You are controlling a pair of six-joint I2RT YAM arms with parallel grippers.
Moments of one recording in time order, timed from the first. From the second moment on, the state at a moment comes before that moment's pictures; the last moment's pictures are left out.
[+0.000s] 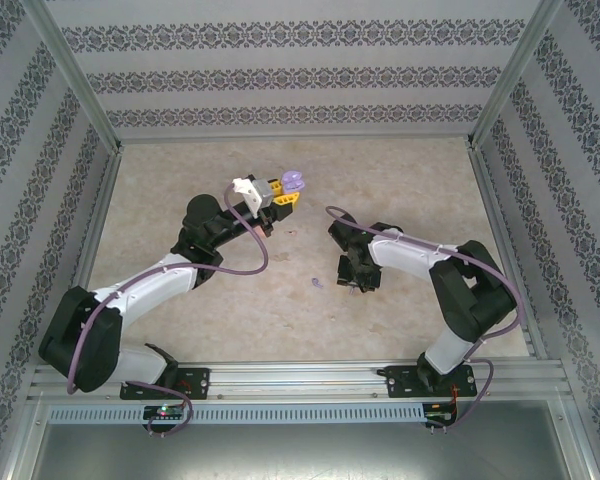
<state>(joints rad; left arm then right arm) -0.50 1.37 0.78 0.75 0.49 0.08 0.57 1.67 0.96 -0.78 0.01 0.83</state>
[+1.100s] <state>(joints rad) -0.50 1.44 0.78 0.79 0.50 0.08 0.58 1.72 1.00 -0.80 0.00 0.84</state>
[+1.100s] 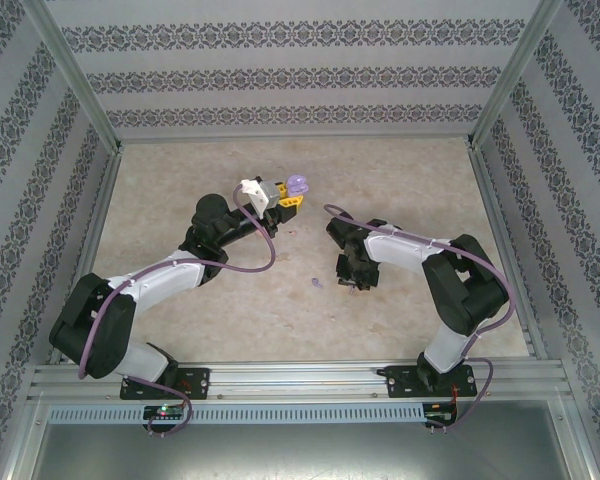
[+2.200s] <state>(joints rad) -0.50 1.44 0.78 0.79 0.51 0.07 0.57 1.71 0.99 -0.79 -0.02 0.83</state>
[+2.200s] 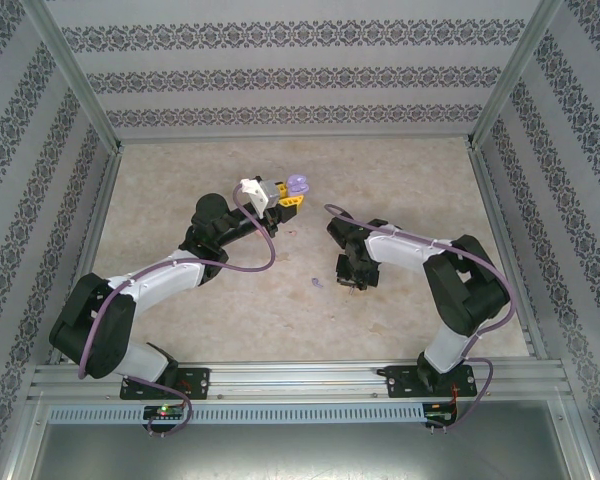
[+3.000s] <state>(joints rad) -0.50 1.38 0.79 0.78 0.55 0.08 0.54 1.30 1.35 -0.64 0.01 0.55</state>
